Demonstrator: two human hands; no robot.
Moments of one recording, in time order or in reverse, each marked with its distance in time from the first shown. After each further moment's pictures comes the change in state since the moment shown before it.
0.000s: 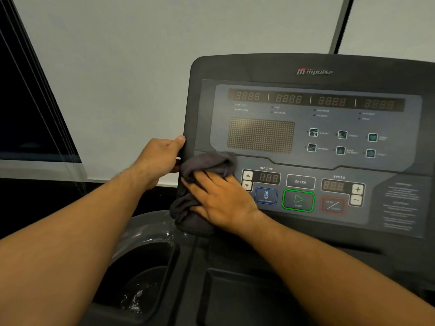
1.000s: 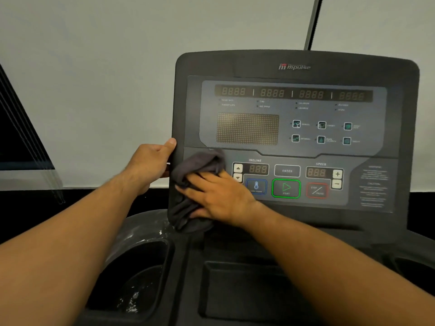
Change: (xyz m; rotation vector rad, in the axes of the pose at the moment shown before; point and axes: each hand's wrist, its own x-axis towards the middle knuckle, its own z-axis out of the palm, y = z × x) left_hand -0.014 -0.006 -0.002 0.058 -0.041 -0.022; right_hand -0.009 0.008 0.002 -0.065 -0.009 -0.147
